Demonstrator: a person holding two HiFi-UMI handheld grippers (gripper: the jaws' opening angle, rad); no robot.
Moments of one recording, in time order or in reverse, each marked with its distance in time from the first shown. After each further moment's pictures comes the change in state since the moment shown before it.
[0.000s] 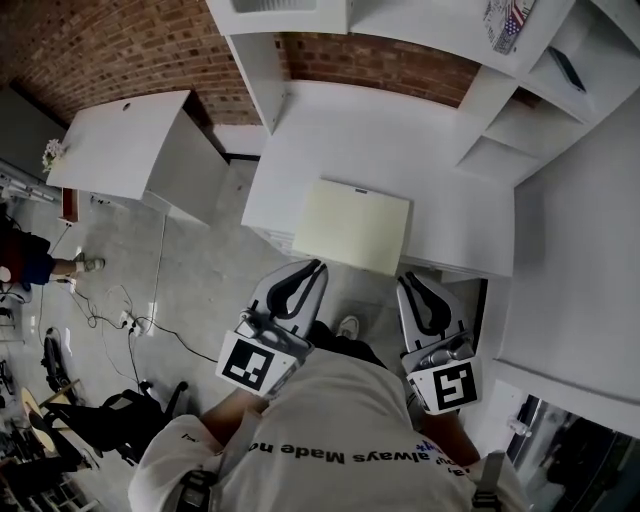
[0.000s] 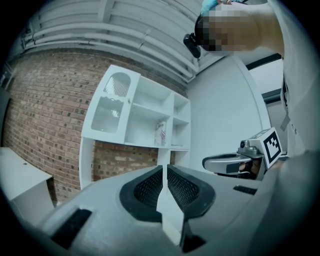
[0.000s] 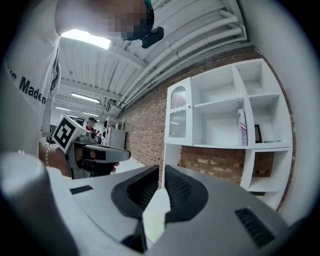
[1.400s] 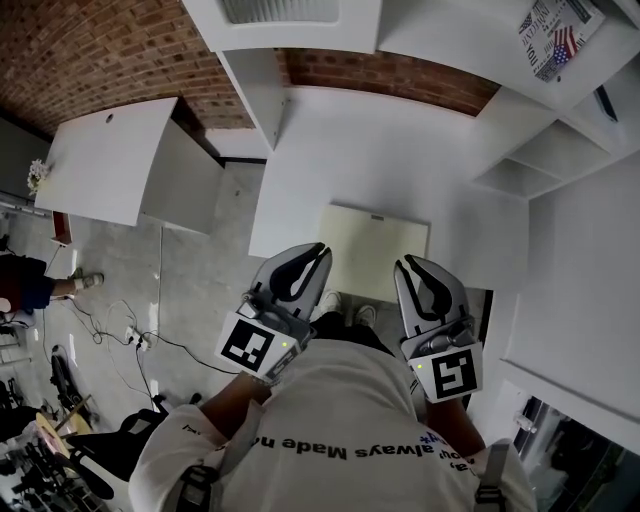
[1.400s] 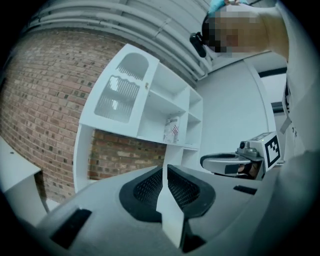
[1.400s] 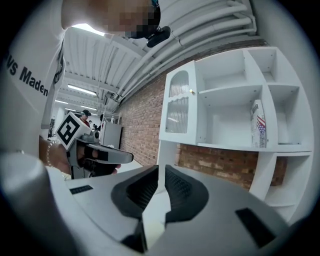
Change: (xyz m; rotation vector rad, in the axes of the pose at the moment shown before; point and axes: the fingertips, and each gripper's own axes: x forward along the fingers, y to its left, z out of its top) left arm 0.085 0.143 -0.011 -0.089 0.040 -0.068; right arm 0.163 -0.032 0.011 -0.069 -0.013 -0.023
